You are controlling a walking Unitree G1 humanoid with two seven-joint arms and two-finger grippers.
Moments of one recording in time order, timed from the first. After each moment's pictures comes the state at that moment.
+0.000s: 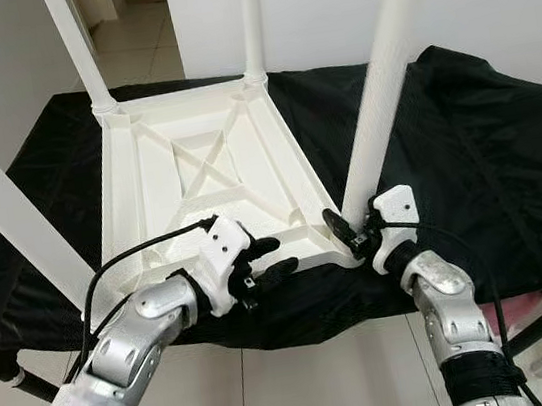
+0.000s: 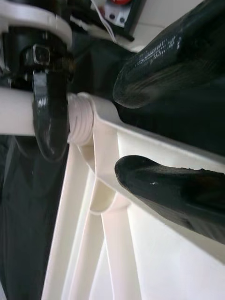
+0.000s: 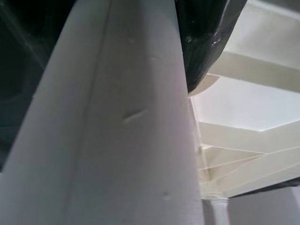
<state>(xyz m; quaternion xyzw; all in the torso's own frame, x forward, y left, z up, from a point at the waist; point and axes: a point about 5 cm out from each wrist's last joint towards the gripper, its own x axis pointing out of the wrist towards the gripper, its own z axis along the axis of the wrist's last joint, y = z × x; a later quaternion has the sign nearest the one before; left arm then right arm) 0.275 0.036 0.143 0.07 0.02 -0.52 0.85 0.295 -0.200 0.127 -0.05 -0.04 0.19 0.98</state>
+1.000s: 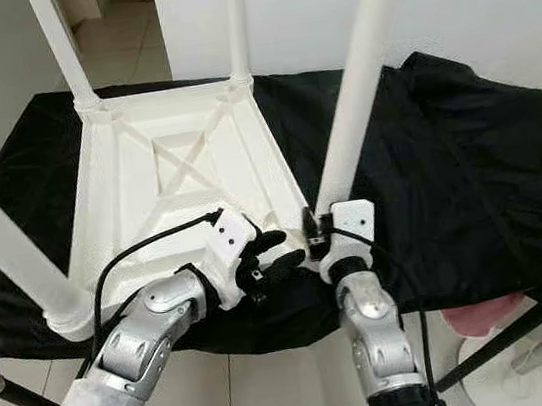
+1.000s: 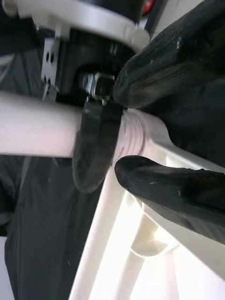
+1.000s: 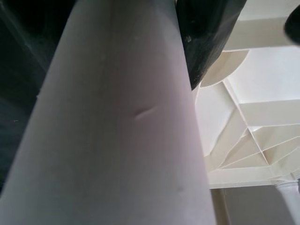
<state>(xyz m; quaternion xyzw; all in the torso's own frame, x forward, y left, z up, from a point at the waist) 0.275 0.028 0.146 0.05 0.01 -0.52 0.86 0.280 -0.129 0.118 0.05 -0.02 0.05 1.00</state>
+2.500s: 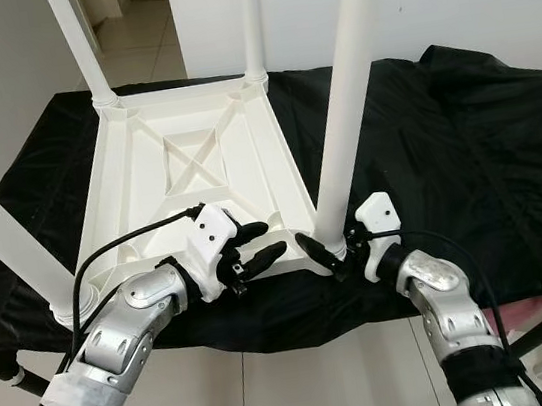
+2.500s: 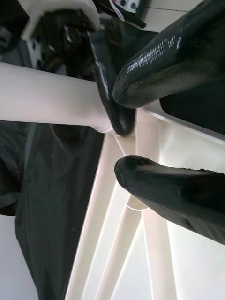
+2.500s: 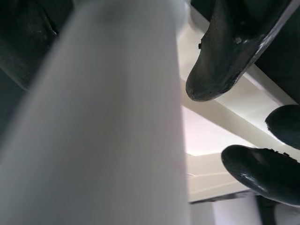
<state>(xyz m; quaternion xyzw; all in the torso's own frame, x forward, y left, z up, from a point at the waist) 0.283 0.047 0.153 0.07 -0.02 -0.50 0.86 0.296 -0.182 0.127 -0.08 -0.03 0.37 0.93</state>
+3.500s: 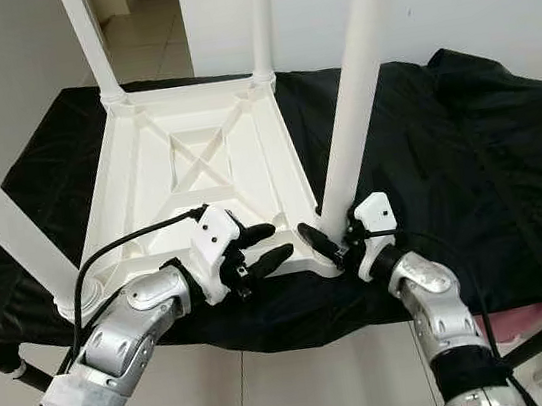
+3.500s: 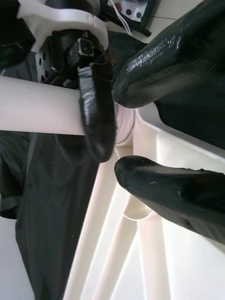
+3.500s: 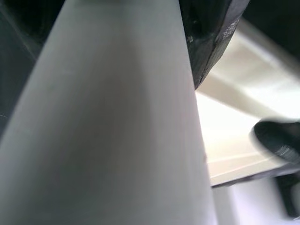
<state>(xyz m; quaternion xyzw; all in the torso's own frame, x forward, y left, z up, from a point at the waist) 0.278 0.043 0.148 0.05 -0.02 -0.52 0.85 0.293 -0.181 0.118 -0.02 -0.05 0.28 0.96</state>
